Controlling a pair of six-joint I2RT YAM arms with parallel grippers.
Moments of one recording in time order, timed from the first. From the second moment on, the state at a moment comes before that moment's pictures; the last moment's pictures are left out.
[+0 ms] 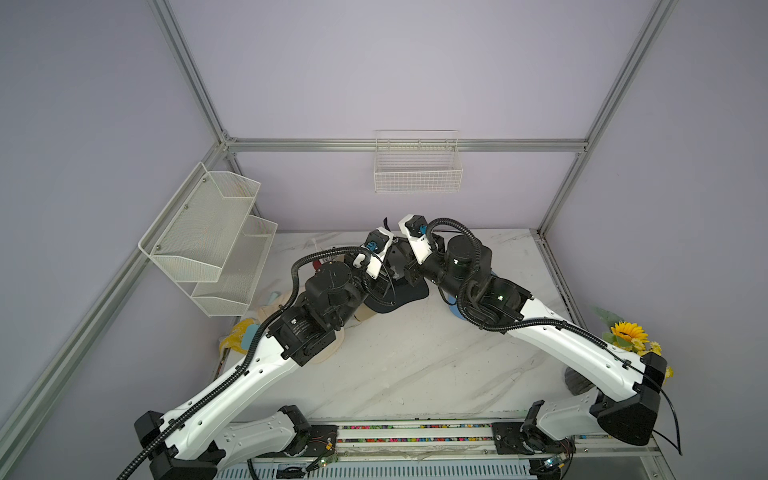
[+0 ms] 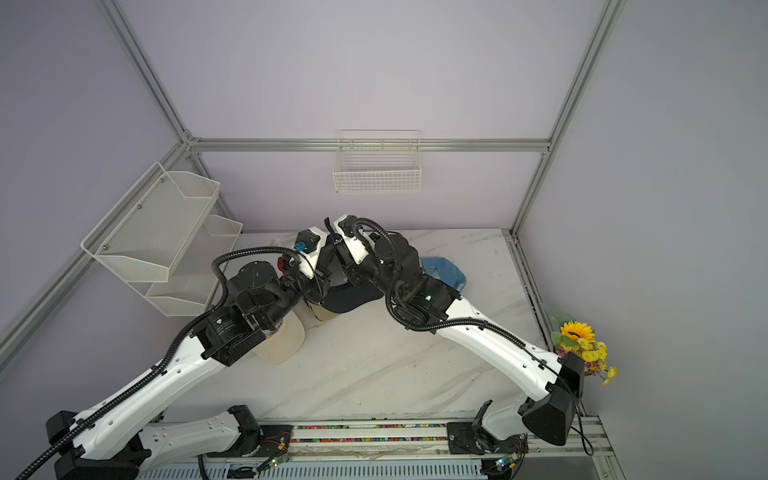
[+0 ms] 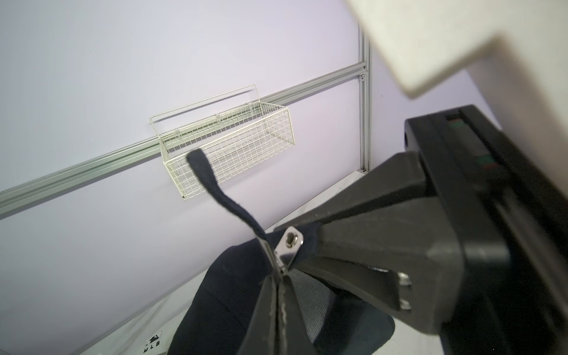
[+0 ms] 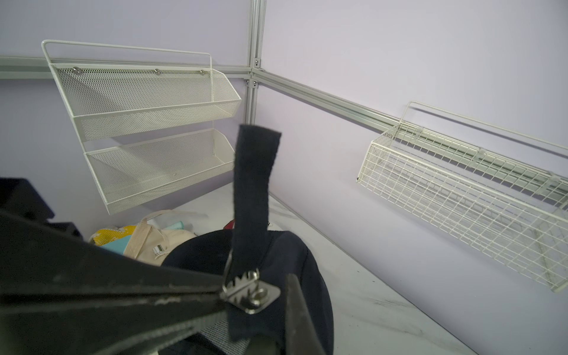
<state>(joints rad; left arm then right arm) -0.79 1.08 1.20 -0.15 -0.29 0.19 0.87 1.42 1.47 -0.12 0.18 -0.15</state>
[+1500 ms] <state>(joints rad) -0.17 1.12 1.08 -0.15 -0.19 0.03 0.76 2.08 2.04 -0.20 -0.01 -0.07</state>
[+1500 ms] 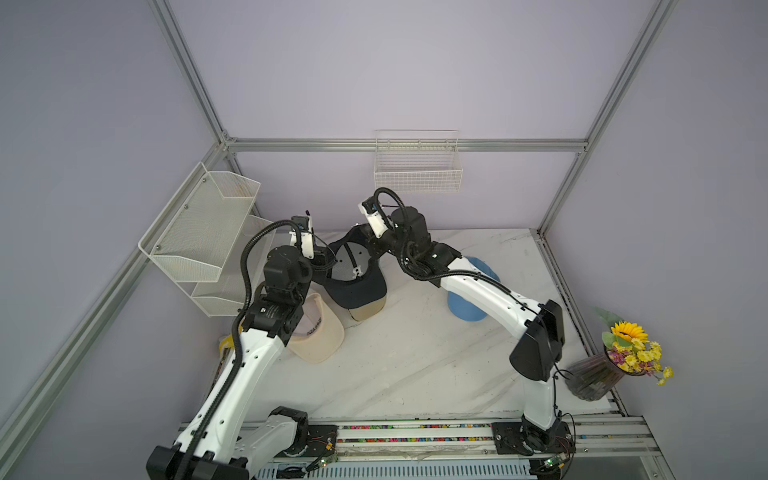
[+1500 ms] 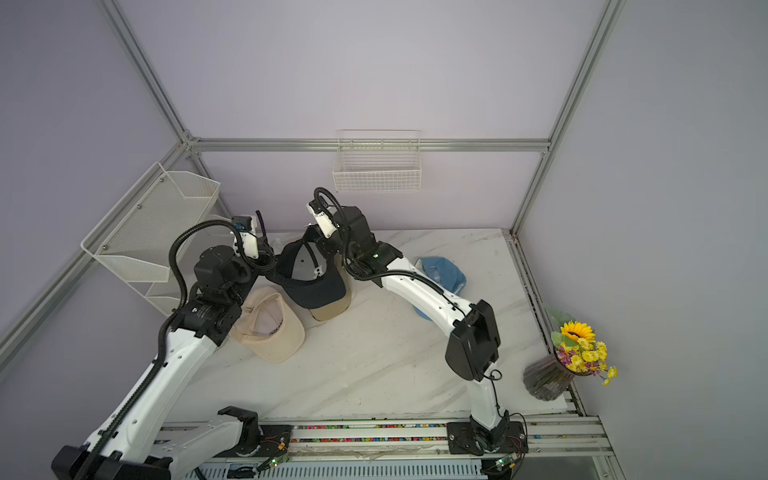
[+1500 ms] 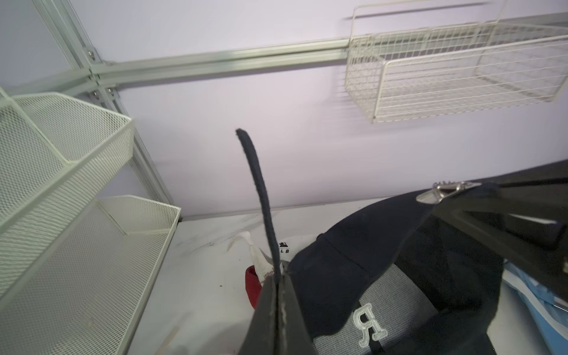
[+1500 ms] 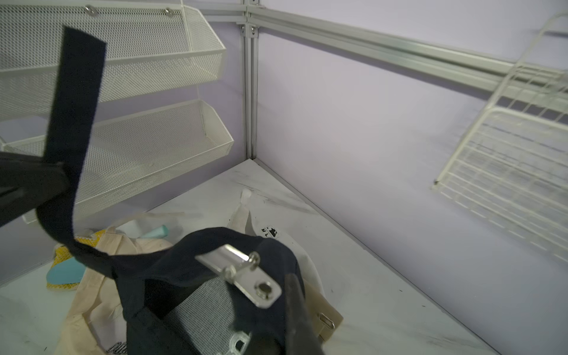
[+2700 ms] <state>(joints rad) -0.54 1.86 1.49 -0.15 0.19 -0.14 0.49 1.33 1.31 -0.28 0.45 0.08</state>
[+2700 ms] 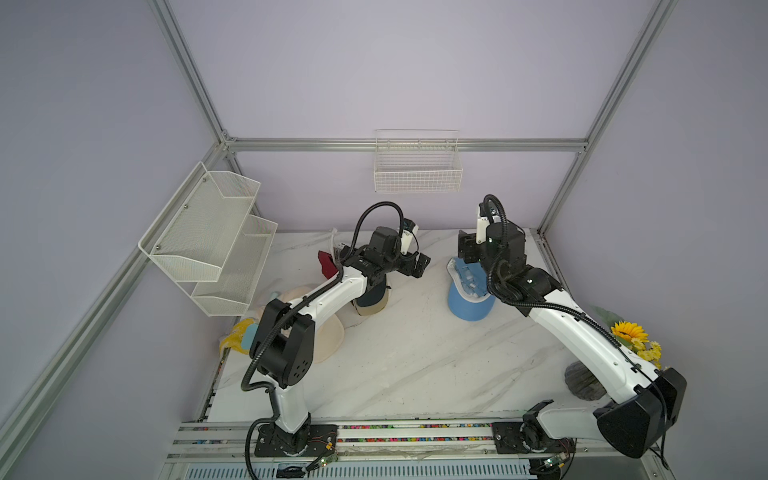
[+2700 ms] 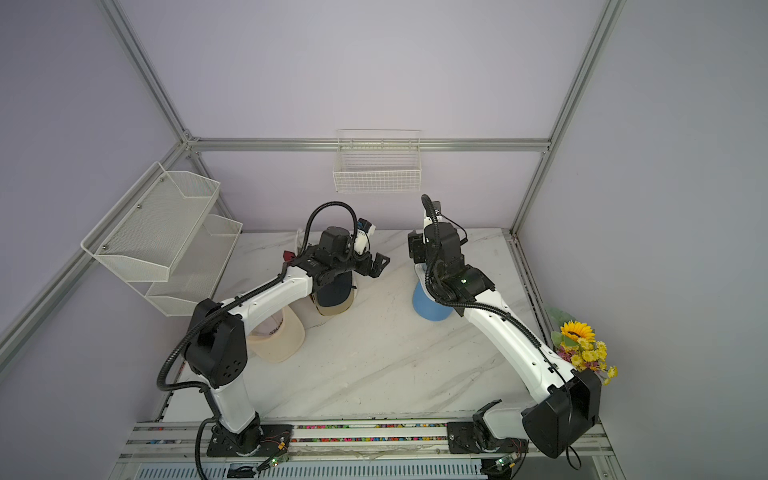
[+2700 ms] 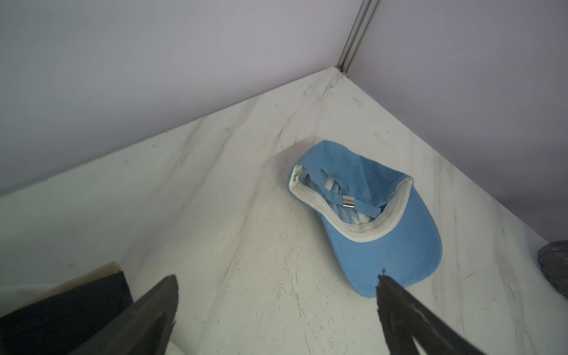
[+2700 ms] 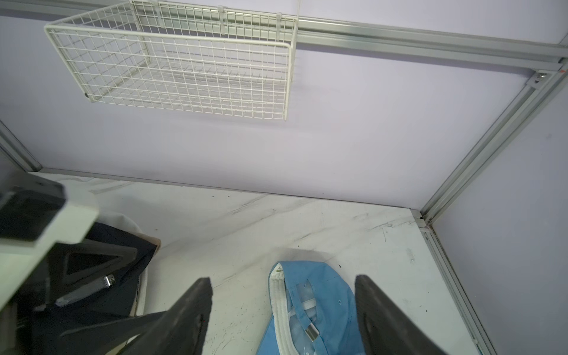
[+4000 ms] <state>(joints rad) -0.56 2.59 2.21 -0.18 0.43 -0.23 0.41 1.31 1.20 -0.27 0.37 0.16</state>
